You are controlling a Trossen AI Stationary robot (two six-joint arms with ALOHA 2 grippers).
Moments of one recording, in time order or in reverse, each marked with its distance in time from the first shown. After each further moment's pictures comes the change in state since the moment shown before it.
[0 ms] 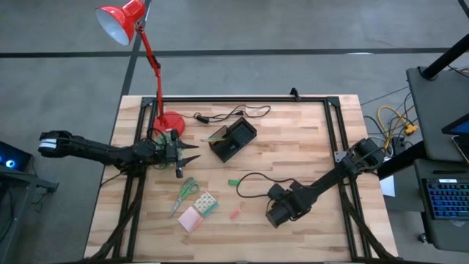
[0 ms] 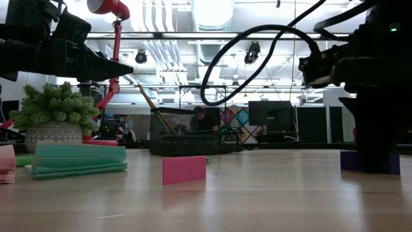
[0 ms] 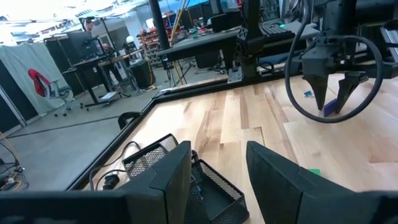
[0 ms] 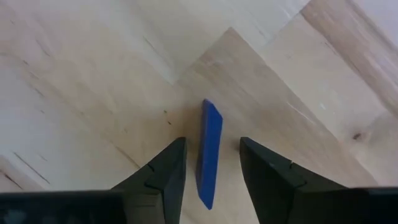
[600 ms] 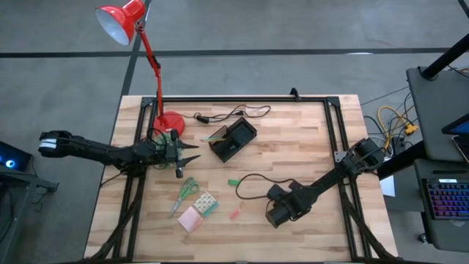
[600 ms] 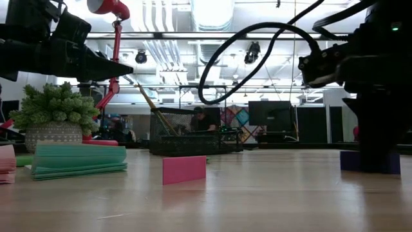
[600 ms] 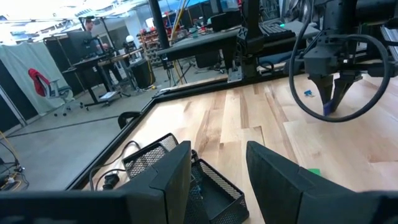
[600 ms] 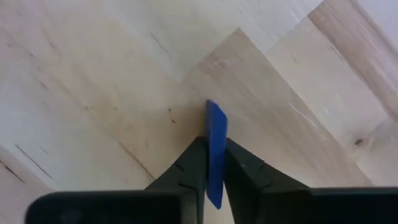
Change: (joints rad) left arm 0.000 0.000 0.000 0.000 0.000 0.000; right arm 0.000 0.000 0.000 0.004 -0.004 -0.048
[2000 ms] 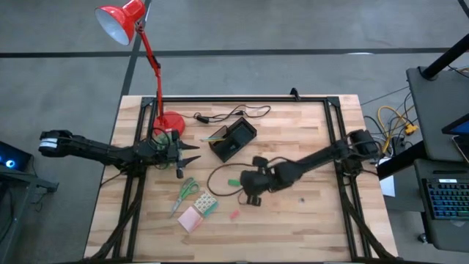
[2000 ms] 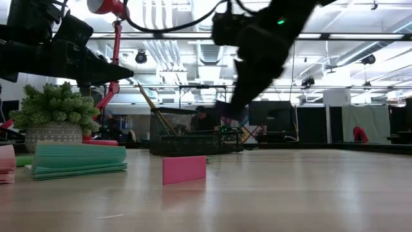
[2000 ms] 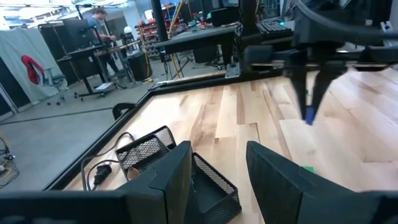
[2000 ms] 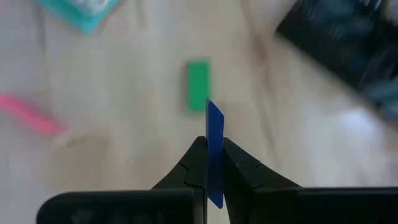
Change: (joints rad) left arm 0.000 0.026 0.000 0.000 0.000 -0.055; right arm -0.277 -0.007 0.146 0.268 0.123 -0.943
